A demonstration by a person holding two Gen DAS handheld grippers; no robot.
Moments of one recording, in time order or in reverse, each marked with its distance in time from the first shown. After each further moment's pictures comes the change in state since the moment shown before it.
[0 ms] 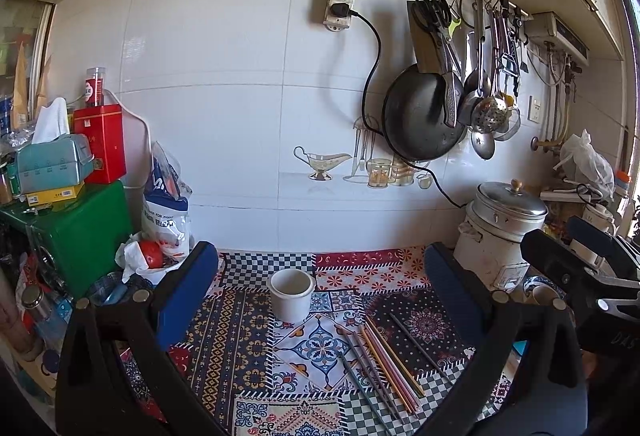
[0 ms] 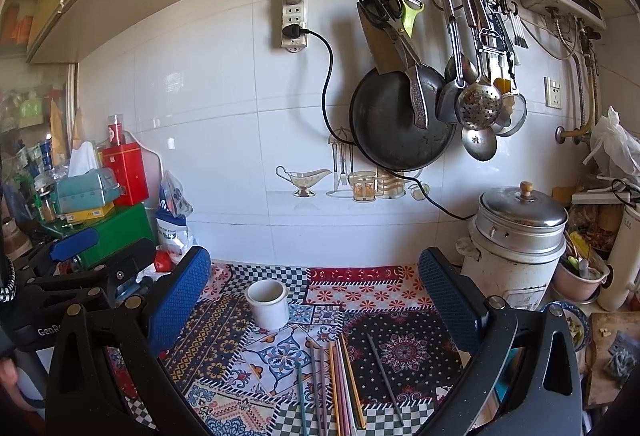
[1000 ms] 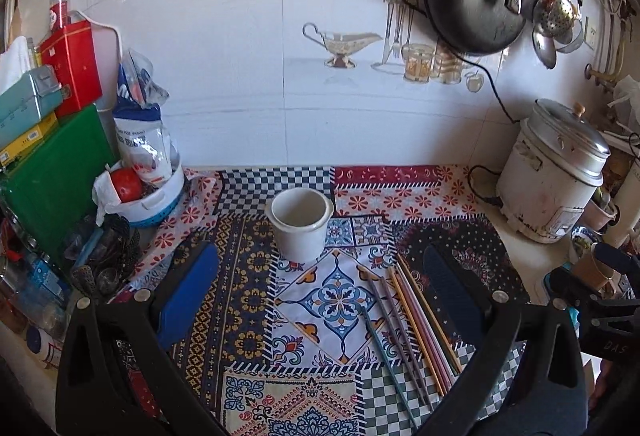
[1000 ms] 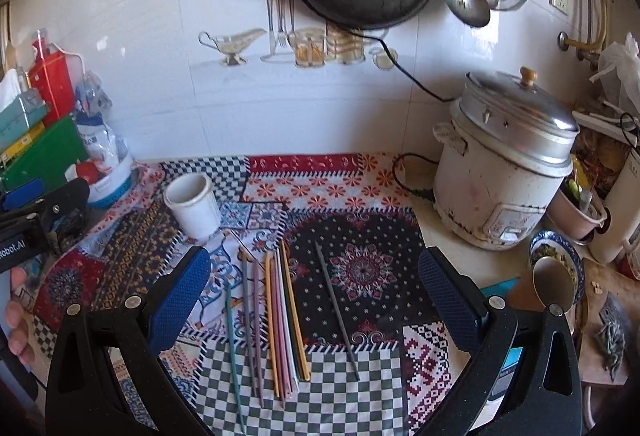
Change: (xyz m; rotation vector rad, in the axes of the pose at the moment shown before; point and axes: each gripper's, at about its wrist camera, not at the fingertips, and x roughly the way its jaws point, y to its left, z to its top) left arm 0.153 -0.001 -0.057 0.000 0.370 0.078; right arm 0.119 -0.080 -0.071 0.021 0.455 -0.118
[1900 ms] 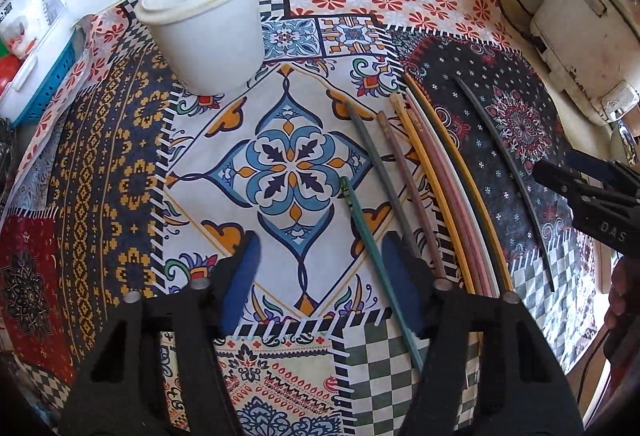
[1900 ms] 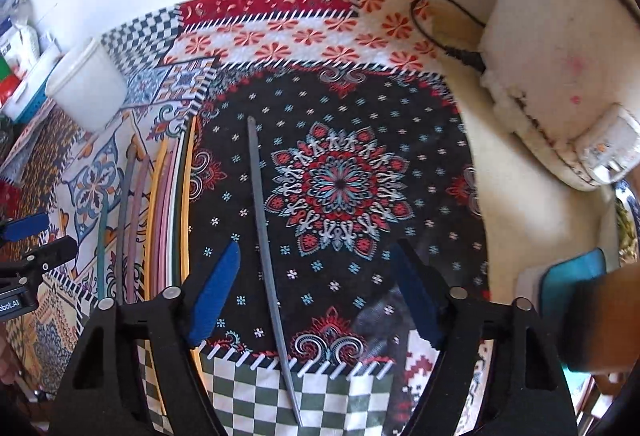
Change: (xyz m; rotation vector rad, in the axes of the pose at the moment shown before) left arm 0.178 -0.042 -0.099 0.063 0.553 -0.048; right arm 0.189 -0.060 -0.045 -0.050 0.420 0.054
